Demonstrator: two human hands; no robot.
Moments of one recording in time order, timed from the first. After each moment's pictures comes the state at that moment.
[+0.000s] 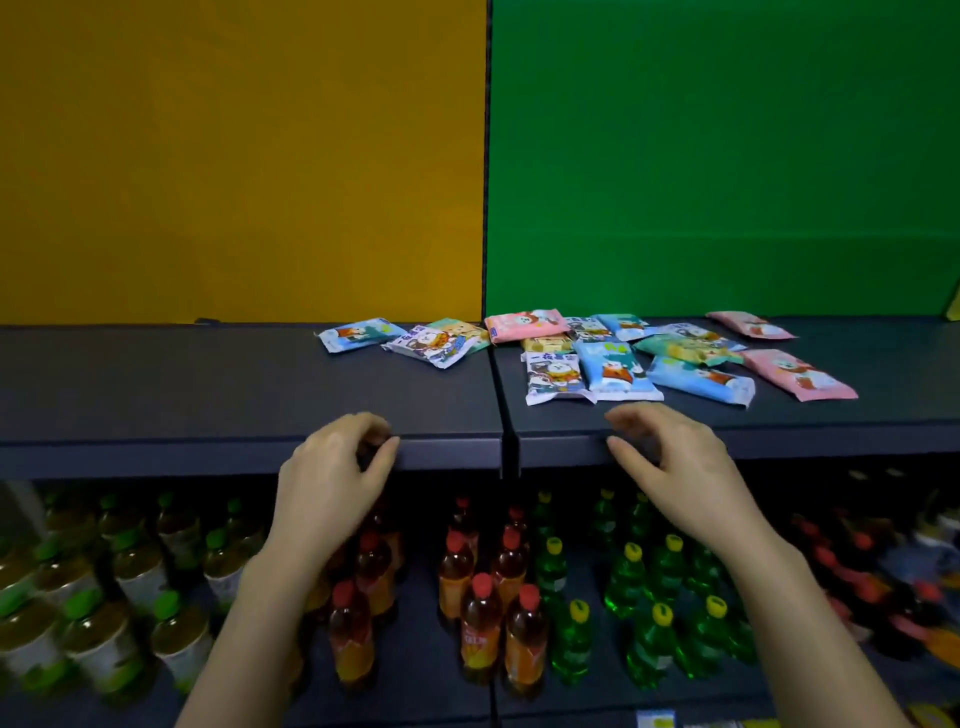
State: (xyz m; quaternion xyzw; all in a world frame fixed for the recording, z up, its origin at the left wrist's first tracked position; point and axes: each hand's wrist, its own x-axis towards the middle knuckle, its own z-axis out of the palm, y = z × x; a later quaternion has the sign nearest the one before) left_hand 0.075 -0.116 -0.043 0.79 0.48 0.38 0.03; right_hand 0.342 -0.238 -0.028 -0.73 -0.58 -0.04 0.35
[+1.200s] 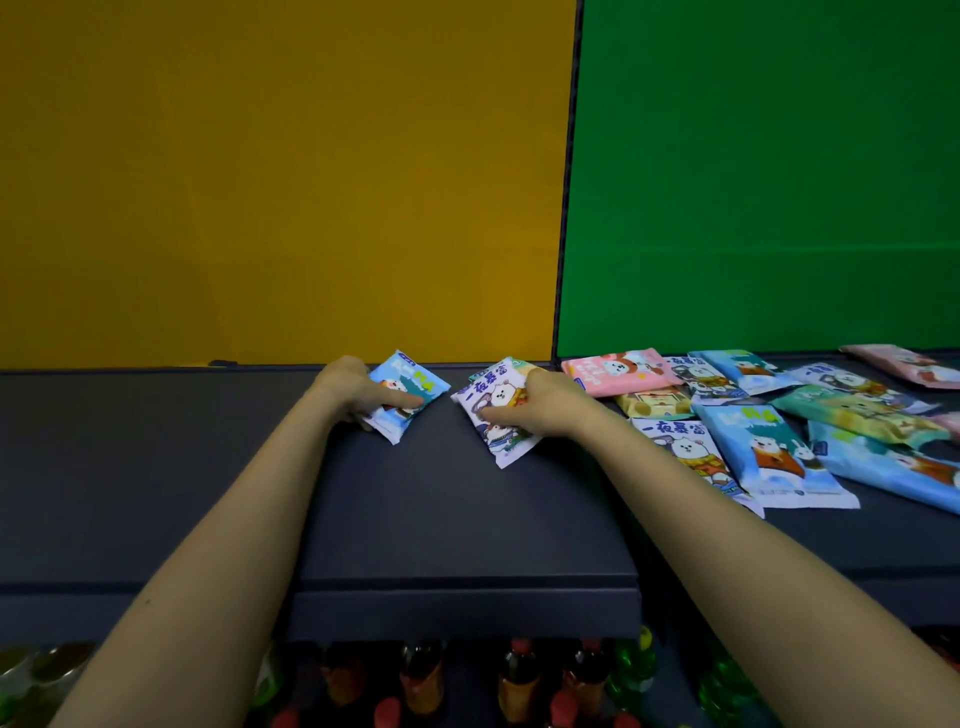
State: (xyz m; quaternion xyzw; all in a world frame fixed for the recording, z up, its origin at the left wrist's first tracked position) left_hand 0.090 0.166 0.011 0.70 0.62 0.18 0.30; right_hand 0.283 0.051 0.009 -0.76 -0.62 0.11 0.18
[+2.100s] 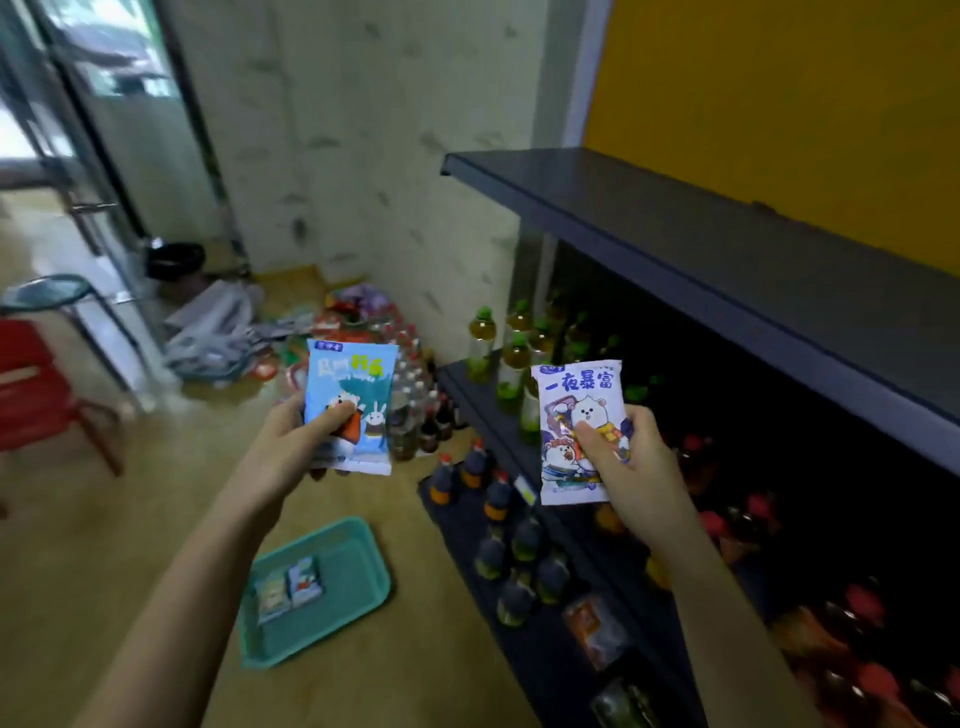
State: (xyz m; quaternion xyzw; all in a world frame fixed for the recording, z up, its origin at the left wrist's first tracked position) left_hand -0.220 -0.320 -0.137 0.27 0.71 0.60 0.27; right_hand 0.018 -0.163 -0.124 -0.41 -0.70 0.48 0.32
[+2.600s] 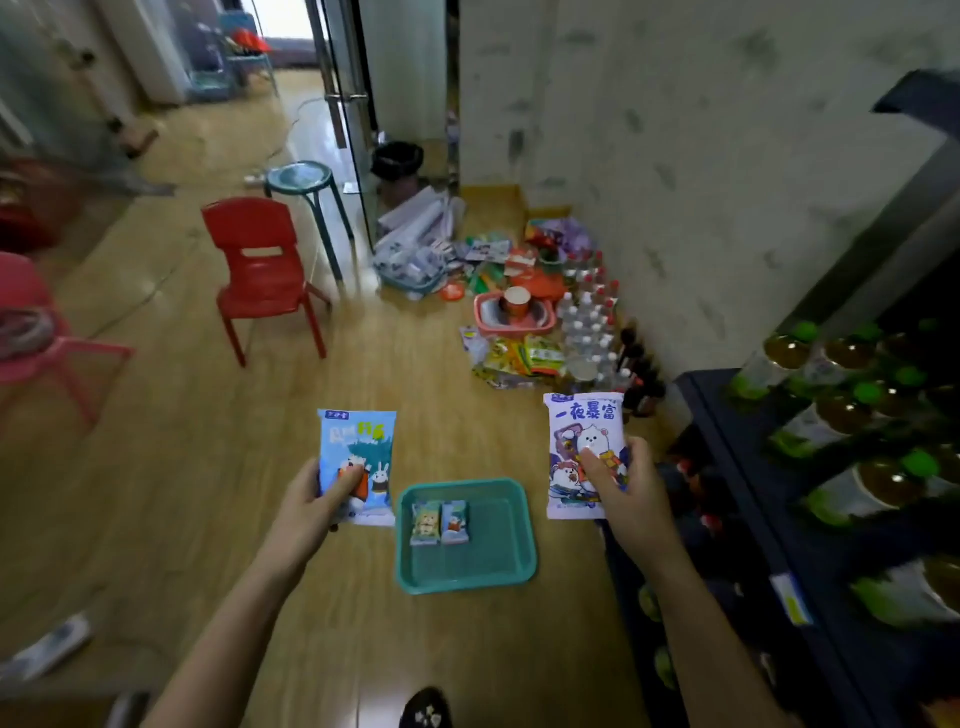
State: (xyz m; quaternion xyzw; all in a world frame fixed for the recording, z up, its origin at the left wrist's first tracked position) left_hand -0.449 -0.468 -0.293 0.02 0.78 0.59 0.19; right_hand -0.321 -0.203 -0.271 -0.32 -0.73 0.59 0.13
